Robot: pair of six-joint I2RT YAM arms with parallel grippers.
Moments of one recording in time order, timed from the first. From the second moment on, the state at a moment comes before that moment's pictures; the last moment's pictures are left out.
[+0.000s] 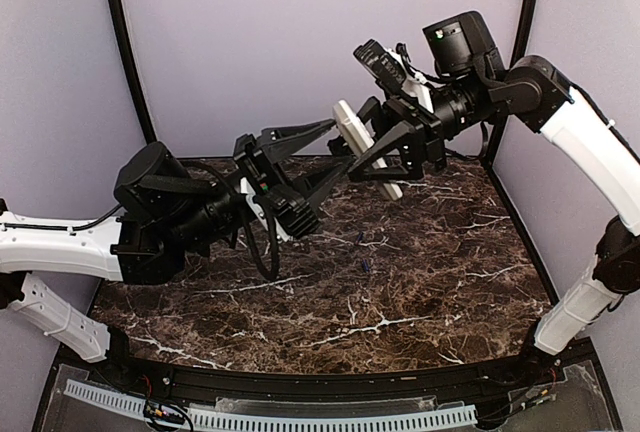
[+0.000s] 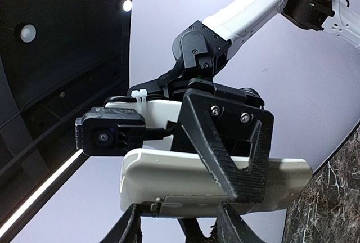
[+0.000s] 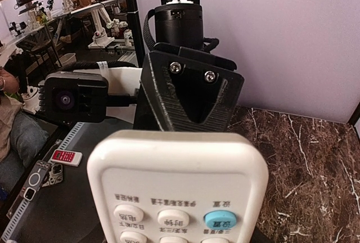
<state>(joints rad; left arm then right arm) -1.27 1.30 1.04 0.68 0.01 1.28 0.90 1.55 1.97 -0.97 -0.96 -0.41</state>
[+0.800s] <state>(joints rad) -1.27 1.31 1.08 0.64 -0.02 1.28 0.89 1.55 1.96 -0.95 -0.95 -0.41</state>
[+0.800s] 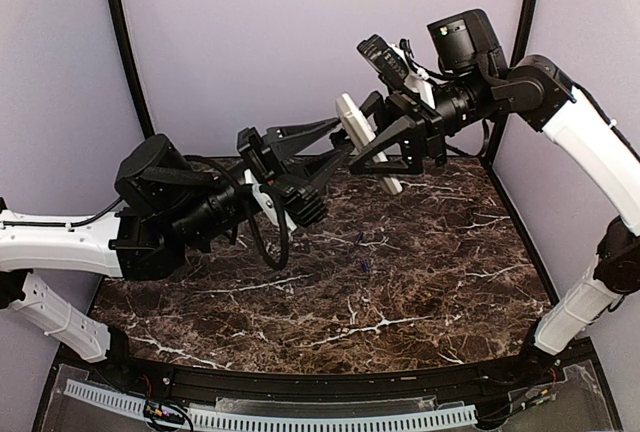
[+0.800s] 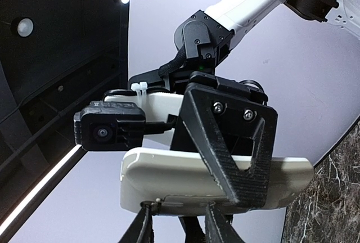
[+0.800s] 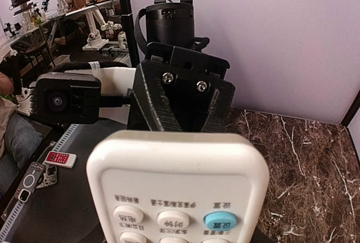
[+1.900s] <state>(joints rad) -1.27 1.30 1.17 0.30 -0.12 1.32 0.87 1.56 1.99 -1.09 -0.83 -0.43</state>
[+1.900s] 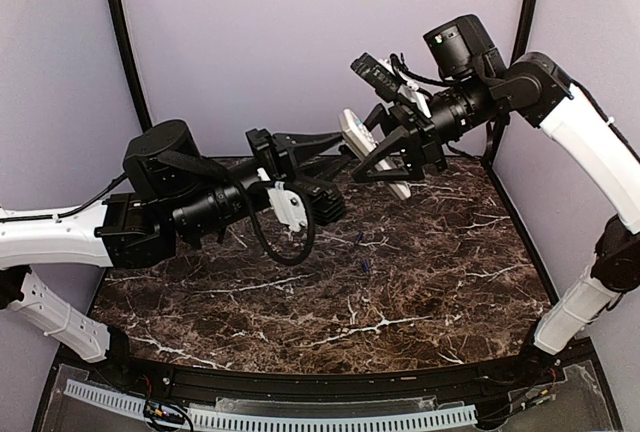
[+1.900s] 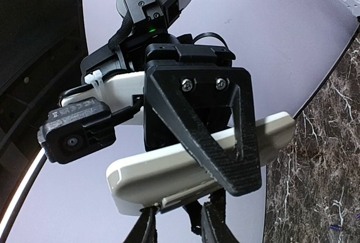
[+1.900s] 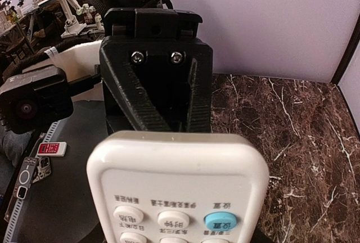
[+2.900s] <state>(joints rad) -0.99 1.63 0.91 0.52 -0.14 1.06 0.70 1.81 1.57 -0.76 -0.74 -0.28</state>
